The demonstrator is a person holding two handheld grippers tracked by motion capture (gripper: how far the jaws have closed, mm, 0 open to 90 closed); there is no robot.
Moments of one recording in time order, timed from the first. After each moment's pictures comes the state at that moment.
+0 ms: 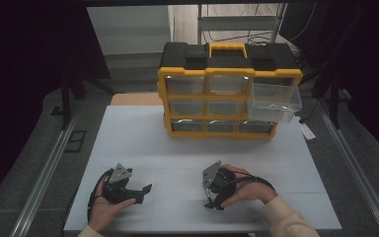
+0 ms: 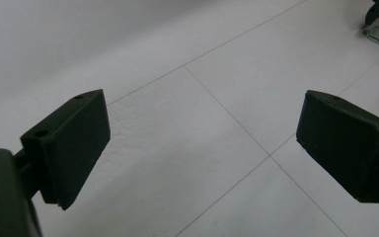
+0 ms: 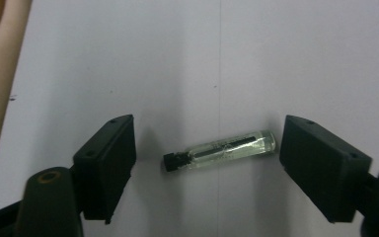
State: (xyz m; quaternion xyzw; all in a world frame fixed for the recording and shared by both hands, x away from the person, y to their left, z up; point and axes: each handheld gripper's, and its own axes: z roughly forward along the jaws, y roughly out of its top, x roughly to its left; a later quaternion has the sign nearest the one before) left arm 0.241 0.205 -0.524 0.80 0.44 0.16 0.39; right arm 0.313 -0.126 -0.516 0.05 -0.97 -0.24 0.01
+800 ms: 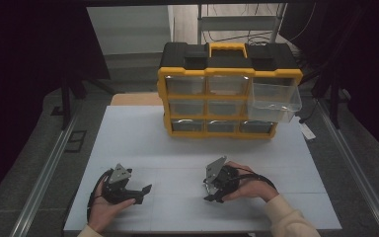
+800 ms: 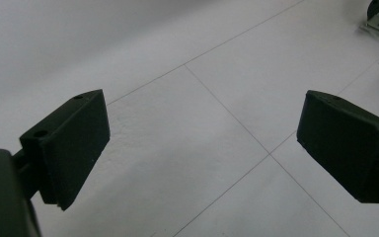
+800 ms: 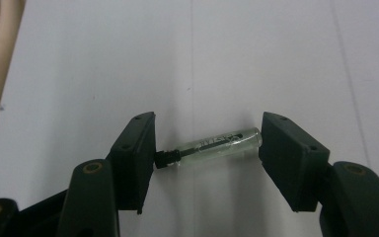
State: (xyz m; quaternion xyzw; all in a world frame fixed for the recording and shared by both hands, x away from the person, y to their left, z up) left arm 0.240 0.205 -0.523 0.80 0.44 0.16 0.38; right arm 0.323 -0.136 -0.511 0.03 -0.96 -0.28 0.01
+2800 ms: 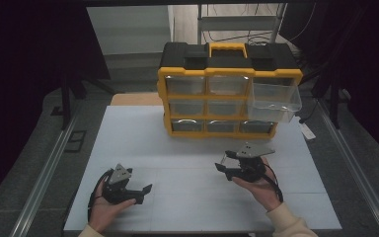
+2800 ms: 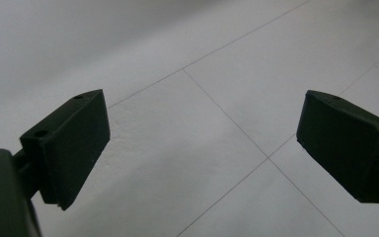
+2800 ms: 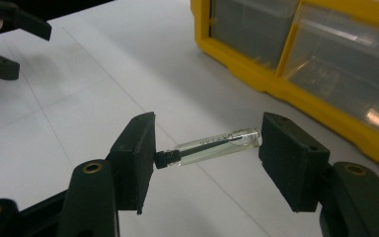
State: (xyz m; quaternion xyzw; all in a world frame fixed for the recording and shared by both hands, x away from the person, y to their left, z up) left arm 0.240 0.204 -0.524 0.79 0.44 0.17 0.39; right arm 0.315 -0.193 -0.466 -0.28 -0.83 -0.46 -0.16
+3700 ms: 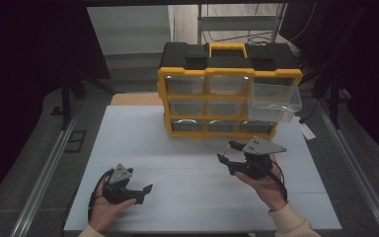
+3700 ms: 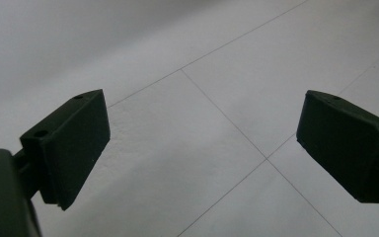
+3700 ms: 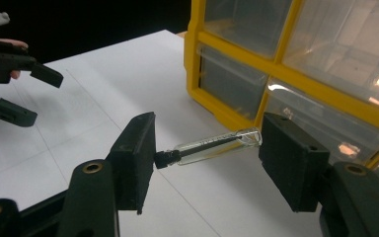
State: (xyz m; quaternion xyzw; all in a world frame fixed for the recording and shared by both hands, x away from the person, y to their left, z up) left arm 0.241 0.203 -0.524 0.79 0.43 0.16 0.39; right arm 0.301 -0.193 -0.422 -0.26 -0.80 -0.50 -0.21
